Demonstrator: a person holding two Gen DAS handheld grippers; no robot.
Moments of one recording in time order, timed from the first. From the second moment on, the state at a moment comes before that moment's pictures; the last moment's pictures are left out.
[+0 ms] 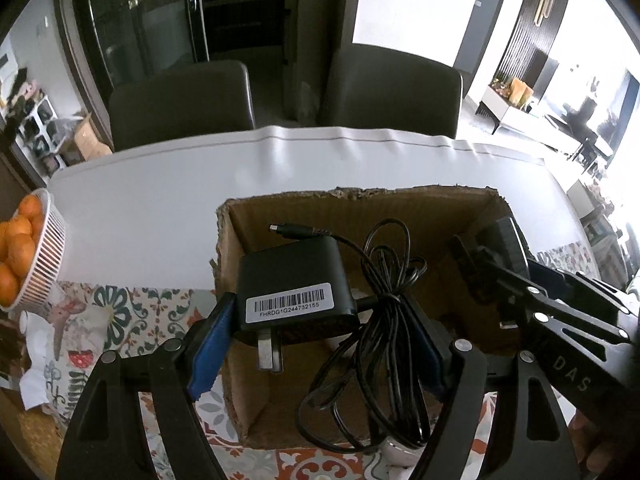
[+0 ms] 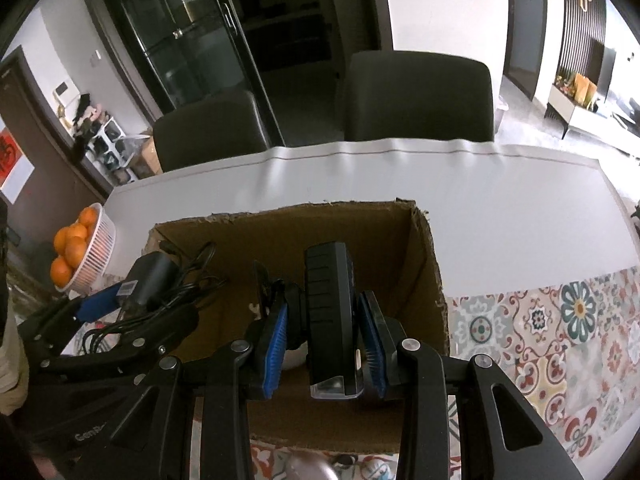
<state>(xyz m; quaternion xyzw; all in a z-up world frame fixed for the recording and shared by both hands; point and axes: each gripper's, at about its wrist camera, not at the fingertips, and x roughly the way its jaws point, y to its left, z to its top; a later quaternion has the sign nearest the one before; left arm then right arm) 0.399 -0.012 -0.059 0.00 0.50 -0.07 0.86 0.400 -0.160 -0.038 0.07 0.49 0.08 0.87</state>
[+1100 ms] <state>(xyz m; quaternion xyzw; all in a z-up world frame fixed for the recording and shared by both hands) 0.319 0.009 0.009 0.02 0.39 0.00 0.92 0.314 -0.155 0.029 0.05 0.39 0.01 0.92</state>
